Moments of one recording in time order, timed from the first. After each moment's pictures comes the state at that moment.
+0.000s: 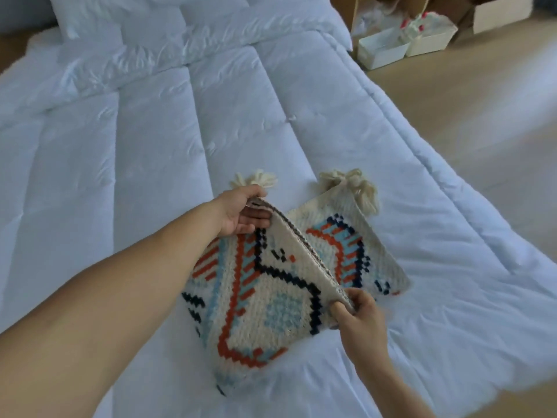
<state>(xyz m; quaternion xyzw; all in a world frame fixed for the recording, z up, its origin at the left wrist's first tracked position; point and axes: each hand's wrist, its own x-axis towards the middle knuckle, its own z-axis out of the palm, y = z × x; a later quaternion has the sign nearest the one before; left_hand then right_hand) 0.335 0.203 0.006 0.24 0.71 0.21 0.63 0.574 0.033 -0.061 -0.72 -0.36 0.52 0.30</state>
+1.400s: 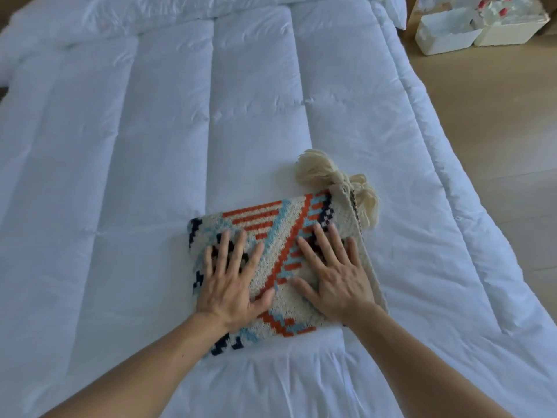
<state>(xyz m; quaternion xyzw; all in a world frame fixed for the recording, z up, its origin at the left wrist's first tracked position) 0.408 0.056 -0.094 0.66 0.74 -0.06 0.06 0.621 0.160 -0.095 -0.40 -0.89 0.19 -0.08</state>
